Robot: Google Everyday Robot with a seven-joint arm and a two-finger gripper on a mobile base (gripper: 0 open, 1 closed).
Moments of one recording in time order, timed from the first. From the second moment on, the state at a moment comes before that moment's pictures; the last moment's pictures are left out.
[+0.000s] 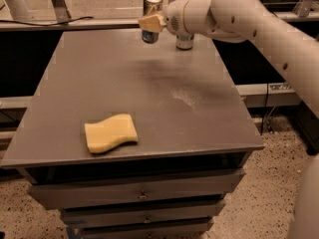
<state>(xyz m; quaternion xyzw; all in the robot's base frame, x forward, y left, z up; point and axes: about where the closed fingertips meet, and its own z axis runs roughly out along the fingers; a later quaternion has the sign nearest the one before) 0.763 0.019 0.966 -0.37 0.70 0.24 0.56</state>
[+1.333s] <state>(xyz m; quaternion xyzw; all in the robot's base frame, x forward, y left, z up) 0.714 0.017 0.877 -0.59 0.74 0.17 0.27</state>
